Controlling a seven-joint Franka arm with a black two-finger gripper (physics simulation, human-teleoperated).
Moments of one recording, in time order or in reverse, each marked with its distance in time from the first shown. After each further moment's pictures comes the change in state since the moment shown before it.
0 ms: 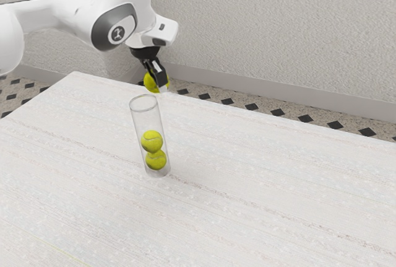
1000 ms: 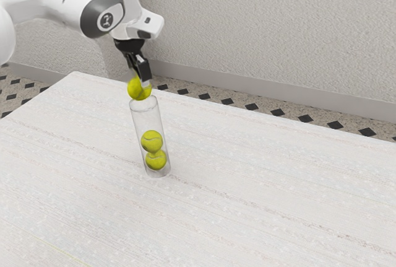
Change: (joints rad) arm 0.032 0.002 0.019 0.061 -0.001 -0.133 0.061
